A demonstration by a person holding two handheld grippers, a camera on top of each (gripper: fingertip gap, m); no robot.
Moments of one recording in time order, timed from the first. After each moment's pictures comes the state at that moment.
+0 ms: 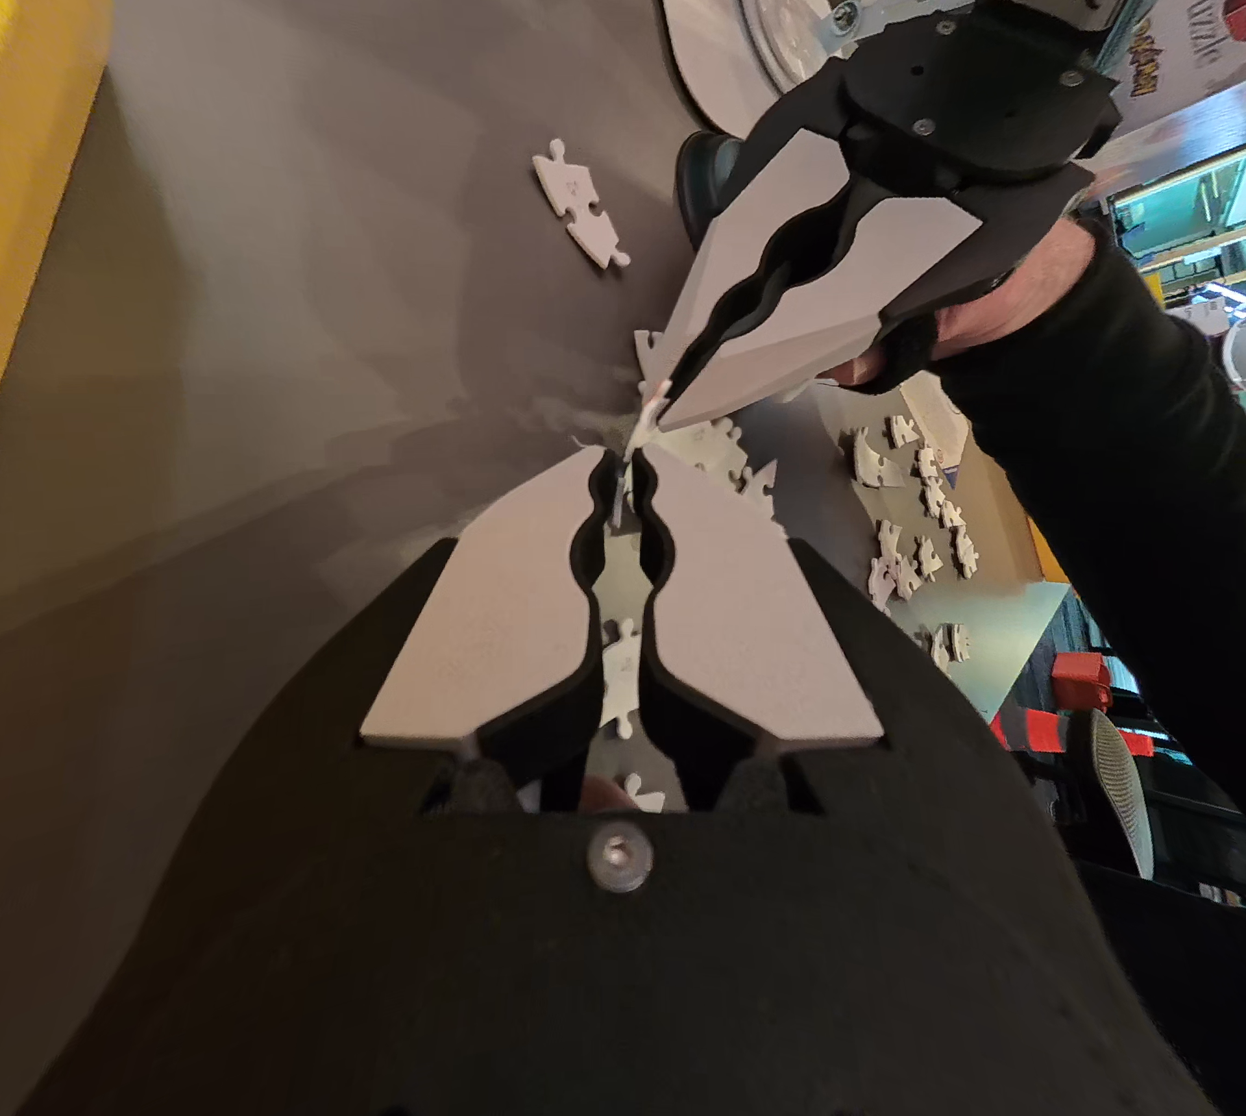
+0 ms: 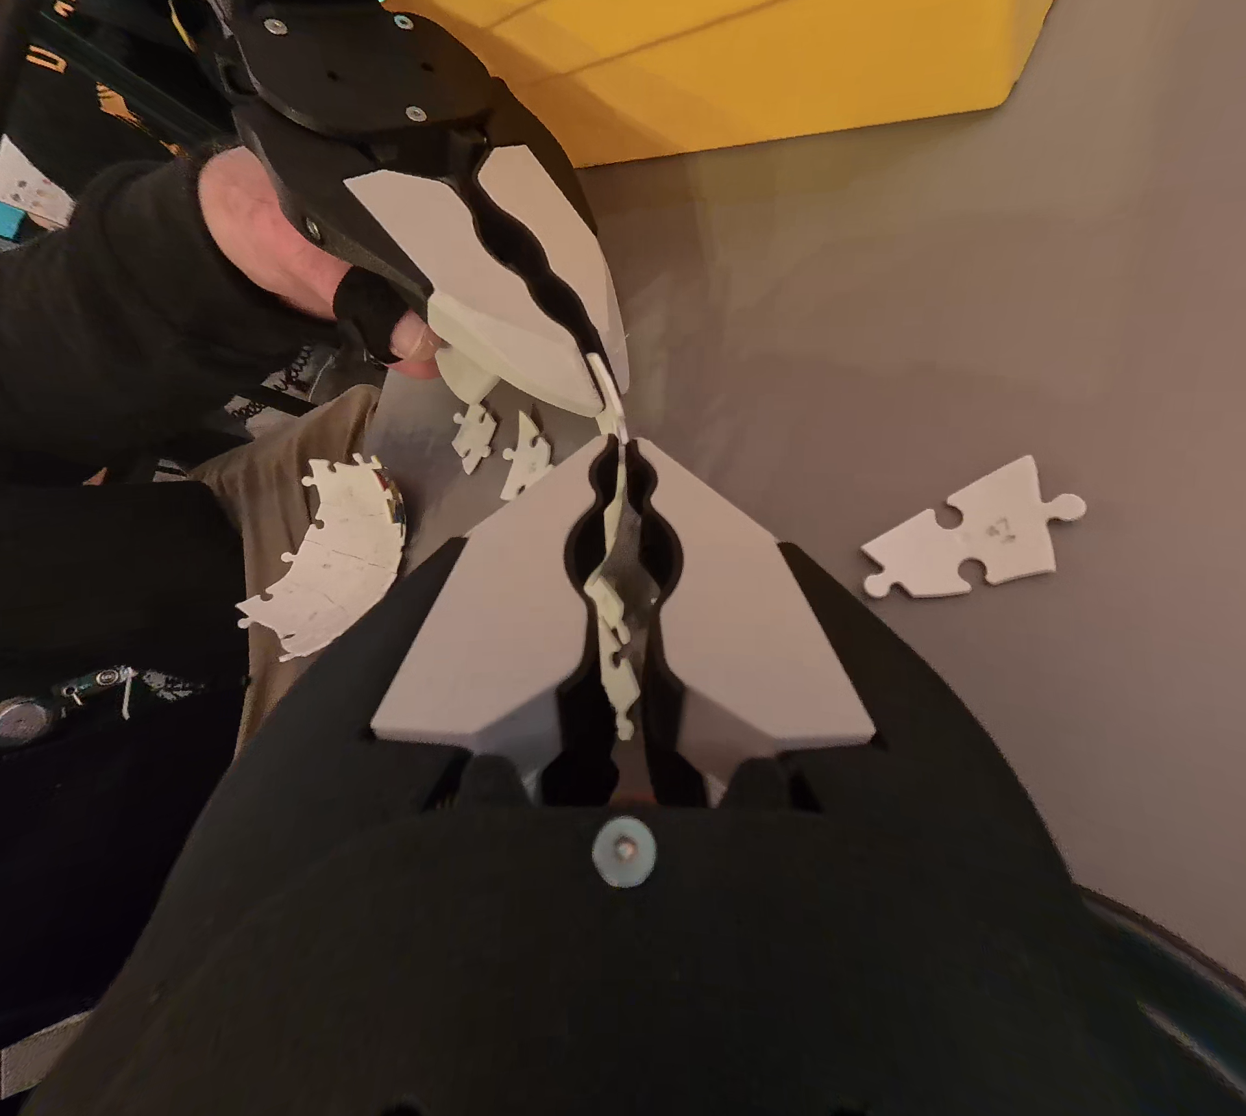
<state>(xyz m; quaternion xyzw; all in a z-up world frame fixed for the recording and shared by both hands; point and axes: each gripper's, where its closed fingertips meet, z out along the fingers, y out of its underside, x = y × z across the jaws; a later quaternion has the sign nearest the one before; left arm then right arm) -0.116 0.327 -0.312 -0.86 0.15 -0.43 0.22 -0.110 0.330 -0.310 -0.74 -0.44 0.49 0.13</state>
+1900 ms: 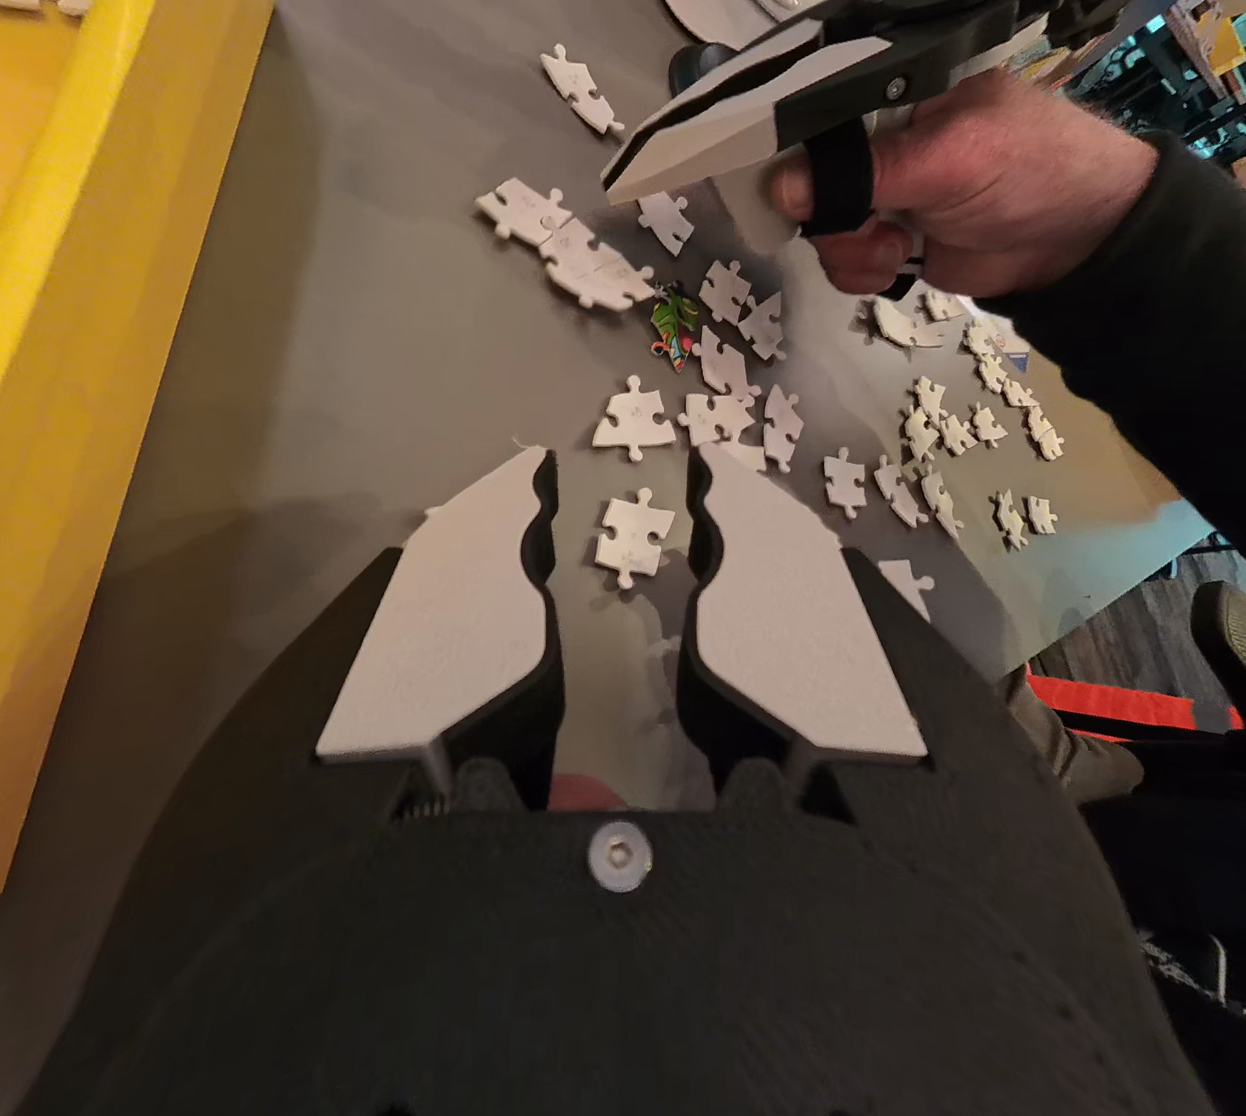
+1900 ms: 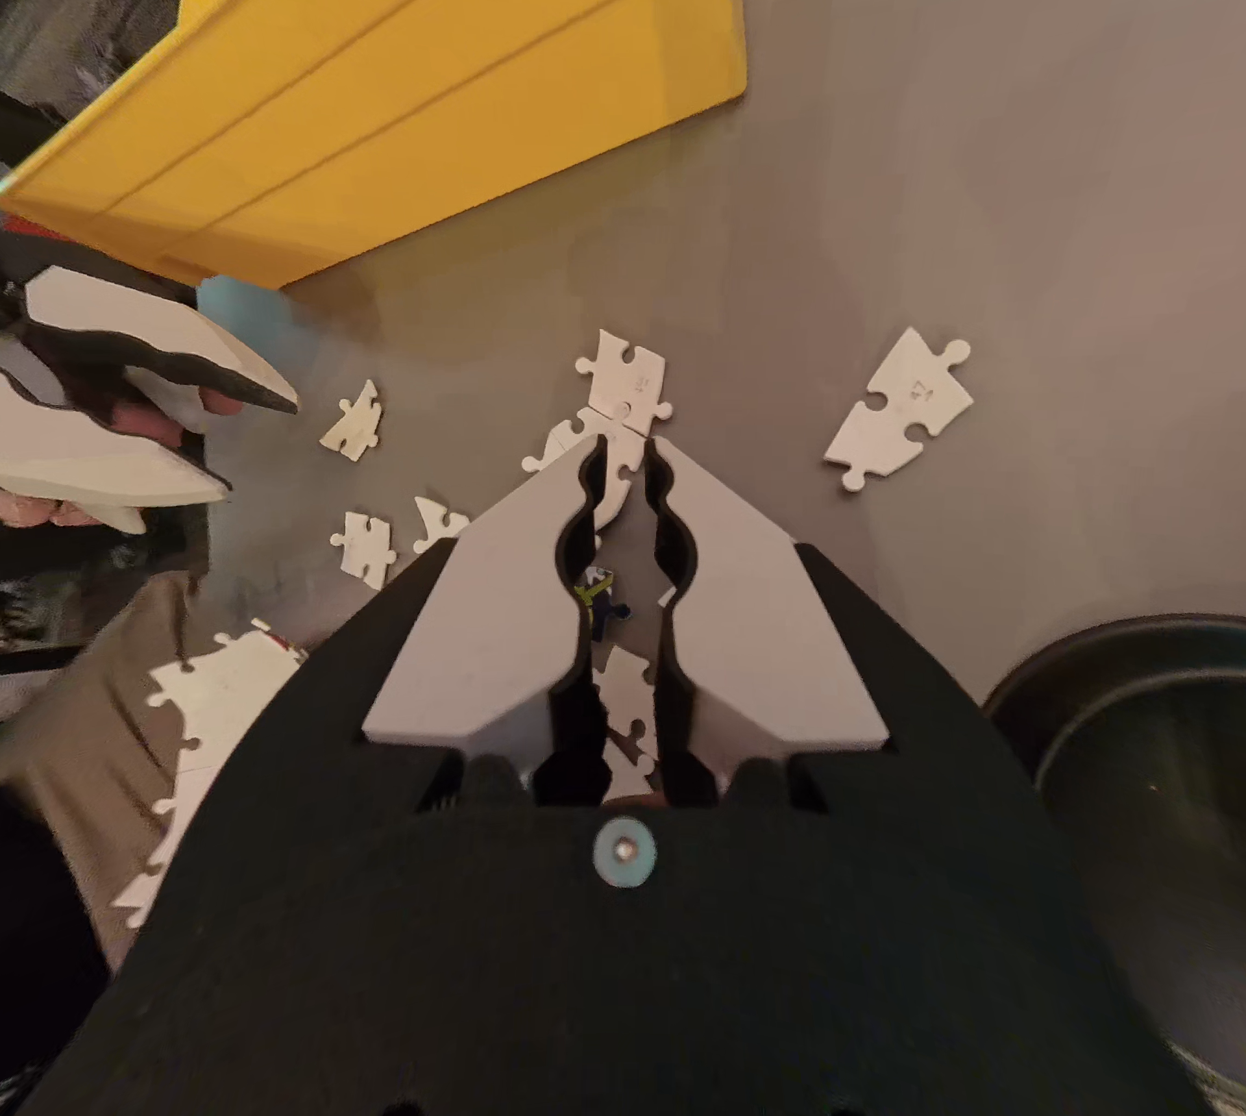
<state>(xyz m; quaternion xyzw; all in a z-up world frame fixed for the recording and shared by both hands) -0.186 0.254 -0.291 -0.86 0.19 -0.36 0.30 -0.105 0.344 -0.320 -0.86 -0.29 0.34 0.22</state>
